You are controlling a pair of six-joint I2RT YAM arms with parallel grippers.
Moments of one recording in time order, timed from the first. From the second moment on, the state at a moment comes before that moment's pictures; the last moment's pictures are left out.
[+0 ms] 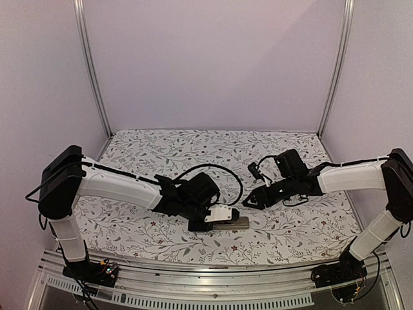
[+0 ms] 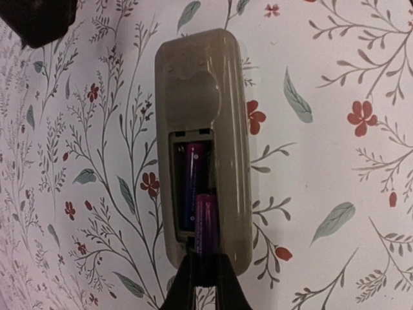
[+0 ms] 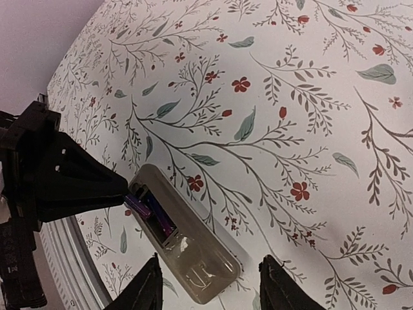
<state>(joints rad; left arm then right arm) -1.10 1.86 1.13 -0.30 -0.06 0.61 0.65 1.56 0.79 -0.09 -0.47 0.21</state>
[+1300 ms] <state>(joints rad) -1.10 1.91 1.11 -0.13 0.04 0.60 0.75 1.82 0.83 0.11 -0.64 0.06</state>
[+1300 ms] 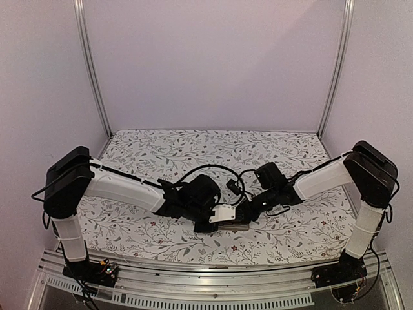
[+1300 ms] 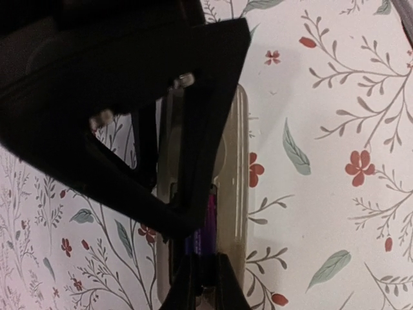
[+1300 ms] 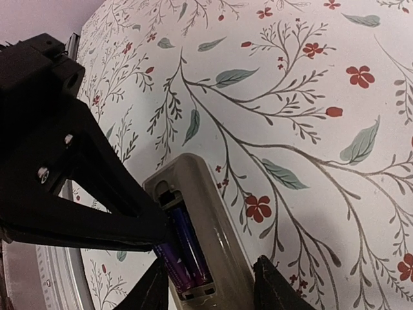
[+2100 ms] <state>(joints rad) -1.07 1.89 1.02 0.00 0.09 0.59 0.78 1.63 0.75 0.16 -0.48 -0.01</state>
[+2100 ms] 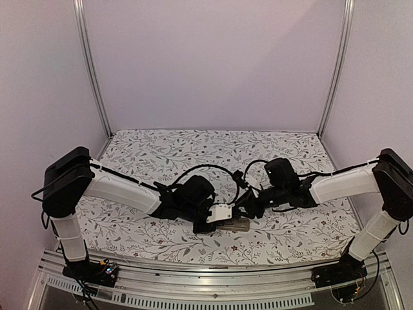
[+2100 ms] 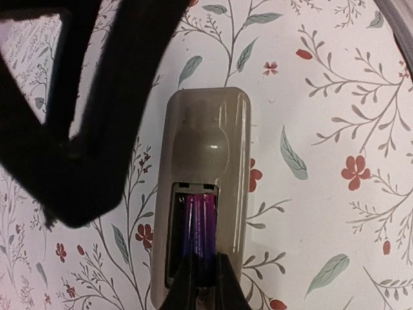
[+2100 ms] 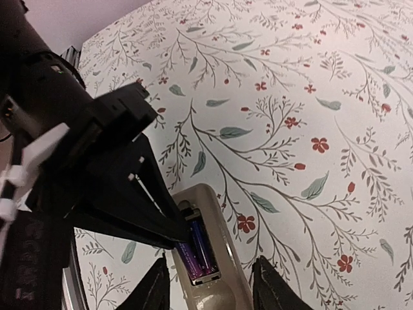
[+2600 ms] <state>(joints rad) -1.07 1.89 1.00 0.04 0.12 0.59 0.77 1.59 0.60 0.39 -0.49 0.33</state>
